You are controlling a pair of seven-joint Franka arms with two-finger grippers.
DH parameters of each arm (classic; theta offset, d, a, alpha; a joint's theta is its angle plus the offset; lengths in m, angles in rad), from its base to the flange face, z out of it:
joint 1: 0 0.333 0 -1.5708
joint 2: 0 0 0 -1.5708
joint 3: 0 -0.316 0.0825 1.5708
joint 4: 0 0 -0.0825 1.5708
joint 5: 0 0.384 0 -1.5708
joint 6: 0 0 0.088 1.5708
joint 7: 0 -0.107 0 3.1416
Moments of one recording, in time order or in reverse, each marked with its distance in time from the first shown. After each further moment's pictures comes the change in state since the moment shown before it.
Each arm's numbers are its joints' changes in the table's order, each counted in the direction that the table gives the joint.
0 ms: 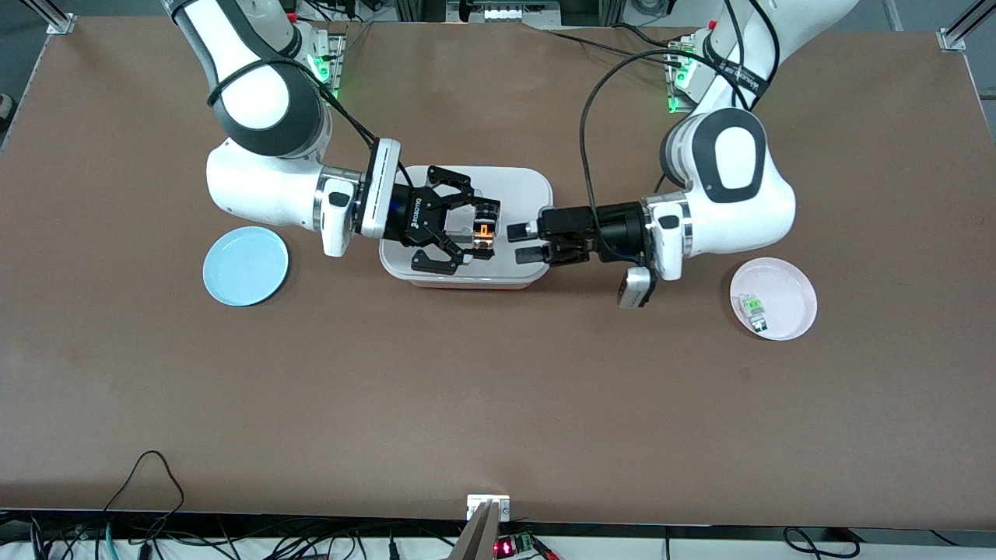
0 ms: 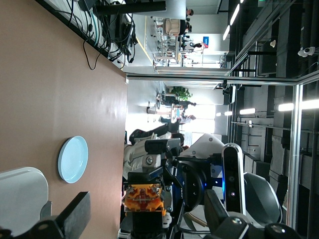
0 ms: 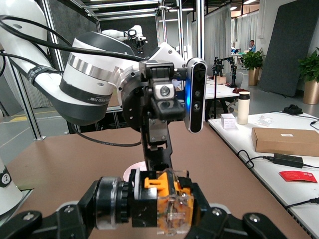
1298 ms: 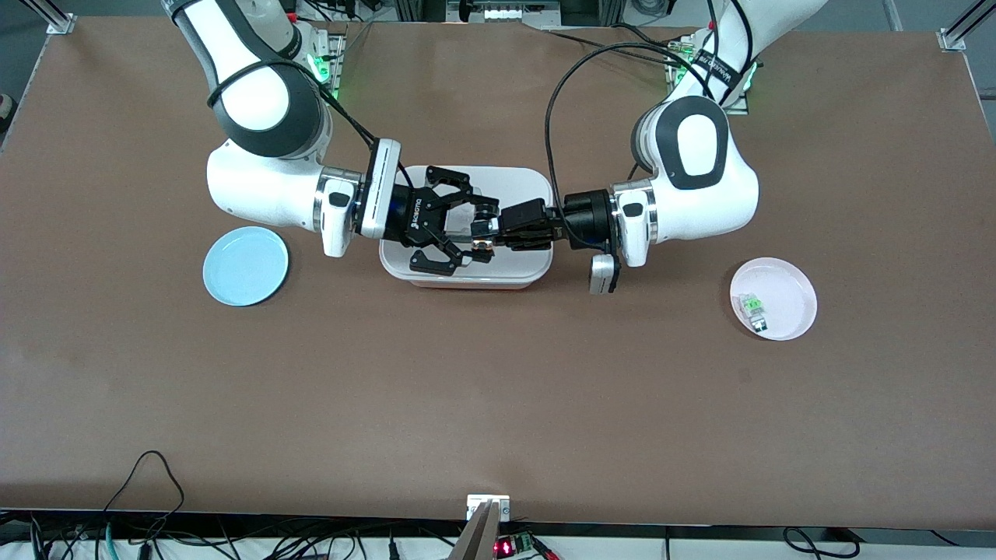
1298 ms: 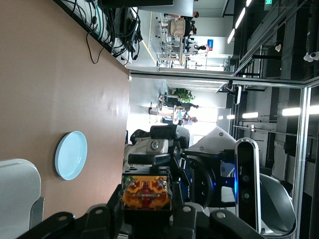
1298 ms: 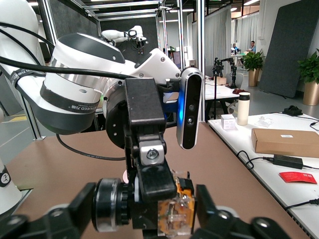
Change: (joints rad) left arm -0.057 0.006 0.005 0.002 -0.038 -0.065 0.008; right arm 0.000 0.001 -0.001 0.000 0.004 0.001 0.009
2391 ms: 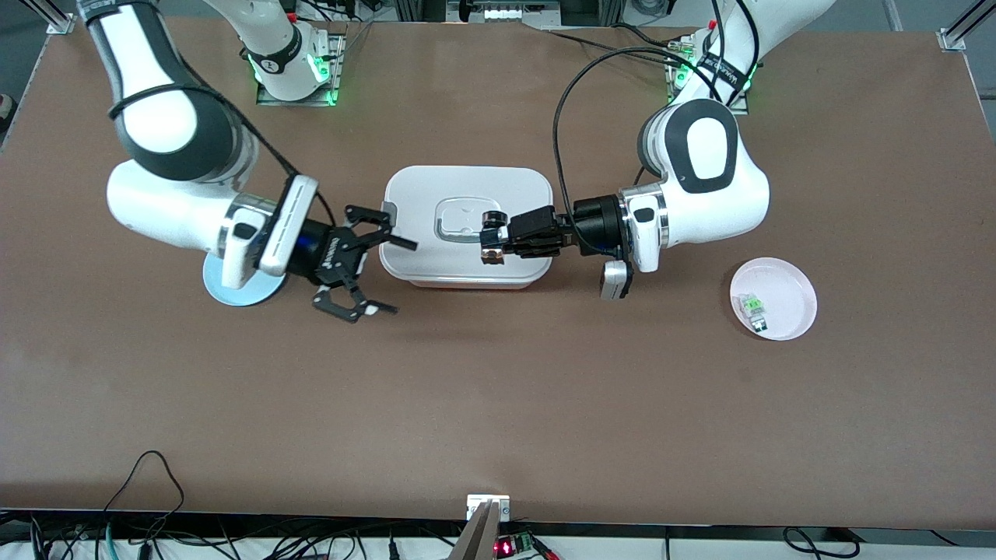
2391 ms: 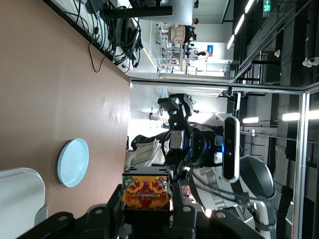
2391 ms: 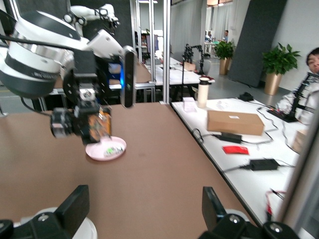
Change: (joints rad) left arm 0.020 0.000 -0.003 -0.005 0.026 -0.007 0.000; right arm -0.190 -0.015 0.015 0.007 -0.143 0.028 -0.003
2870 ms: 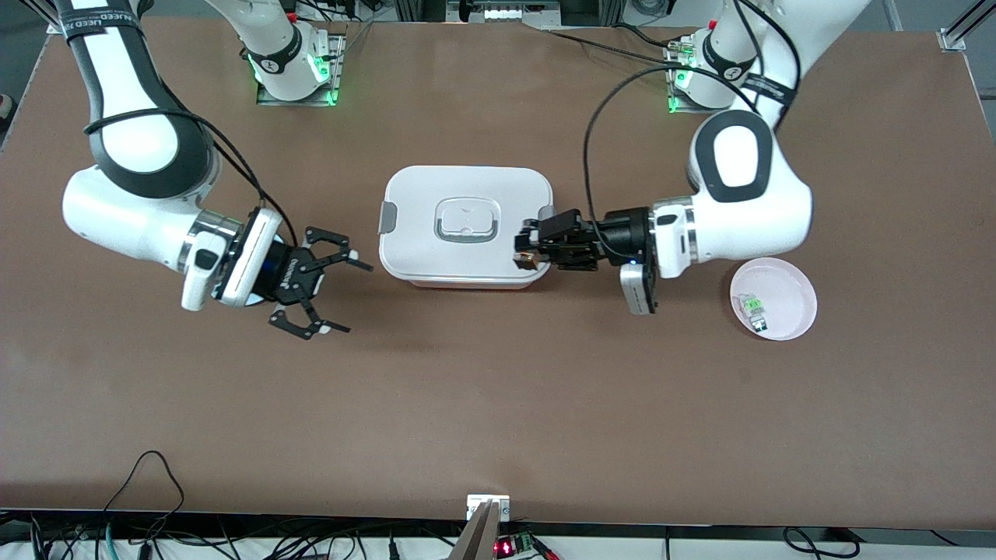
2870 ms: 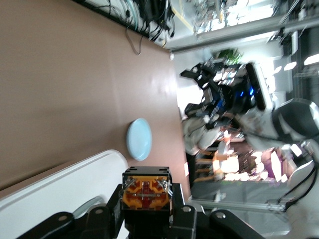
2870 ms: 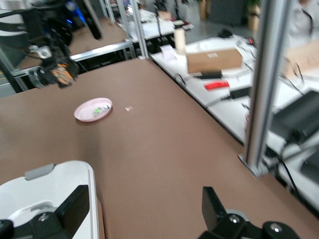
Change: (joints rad) left arm 0.117 -0.004 -0.008 -0.020 0.467 0.173 0.000; right arm -0.058 -0.002 0.059 0.038 -0.247 -0.004 -0.341
